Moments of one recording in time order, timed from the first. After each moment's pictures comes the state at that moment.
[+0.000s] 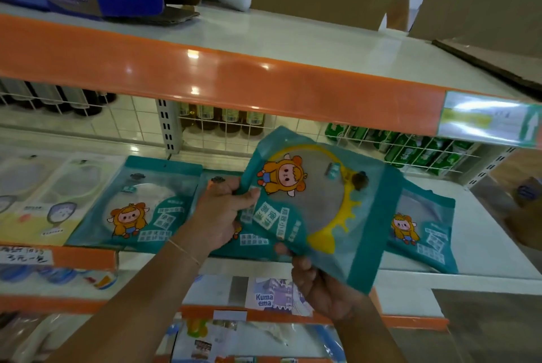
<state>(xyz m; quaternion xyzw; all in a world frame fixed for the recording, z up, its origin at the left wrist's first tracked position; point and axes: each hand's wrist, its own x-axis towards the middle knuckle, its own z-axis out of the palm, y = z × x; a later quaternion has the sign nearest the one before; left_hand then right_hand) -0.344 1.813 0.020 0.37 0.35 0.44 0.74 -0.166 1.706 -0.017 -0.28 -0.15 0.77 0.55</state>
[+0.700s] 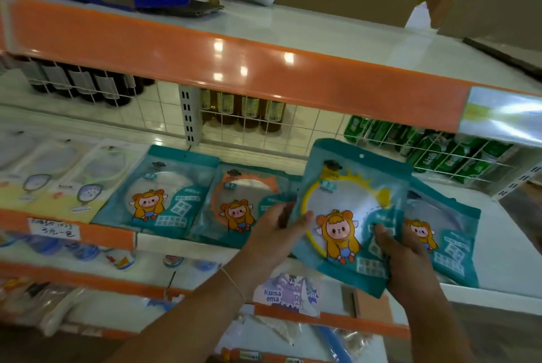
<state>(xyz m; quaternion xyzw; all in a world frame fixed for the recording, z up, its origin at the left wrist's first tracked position) -0.296 1.752 0.002 0.48 0.44 0.39 0.65 -0.093 1.693 0.023 -0.59 -0.26 0.48 0.59</state>
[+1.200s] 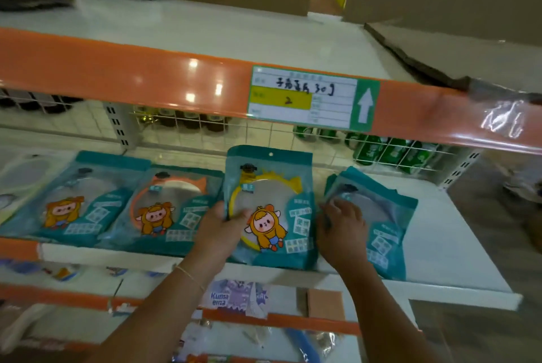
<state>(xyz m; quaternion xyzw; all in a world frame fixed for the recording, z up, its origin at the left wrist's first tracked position) -0.195 1.767 -0.014 0.44 0.61 0.43 0.50 0.033 1.749 -0.041 -0.76 -0.62 0.02 0.20</state>
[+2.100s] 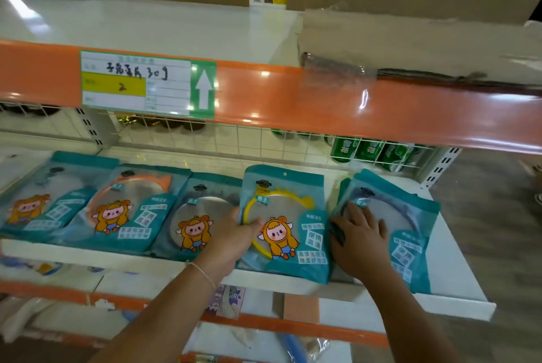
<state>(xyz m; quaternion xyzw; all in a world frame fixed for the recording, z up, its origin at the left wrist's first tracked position) -0.078 1.759 -0.028 0.43 0.60 0.37 0.56 0.167 1.729 -0.049 -0.75 -0.66 0.06 0.03</state>
